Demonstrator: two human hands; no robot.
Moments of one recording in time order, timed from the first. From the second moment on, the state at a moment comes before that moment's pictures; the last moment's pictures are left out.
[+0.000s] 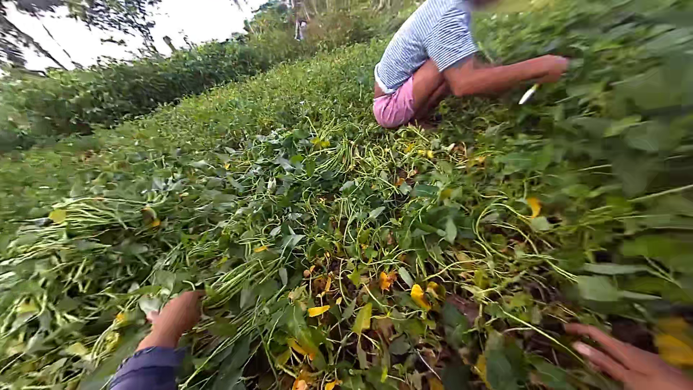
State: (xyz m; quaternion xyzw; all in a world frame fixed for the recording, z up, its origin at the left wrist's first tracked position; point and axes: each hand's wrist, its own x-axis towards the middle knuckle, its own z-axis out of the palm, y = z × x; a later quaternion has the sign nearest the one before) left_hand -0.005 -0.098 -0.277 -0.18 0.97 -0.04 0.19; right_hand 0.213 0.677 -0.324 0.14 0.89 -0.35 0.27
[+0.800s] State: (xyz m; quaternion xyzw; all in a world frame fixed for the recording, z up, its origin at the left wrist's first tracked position) left_hand -0.020 0.410 -0.285 0.11 0.64 0.58 0.50; right_hand 0.070 0.612 -0.280 0.07 0.65 -0.74 -0.19
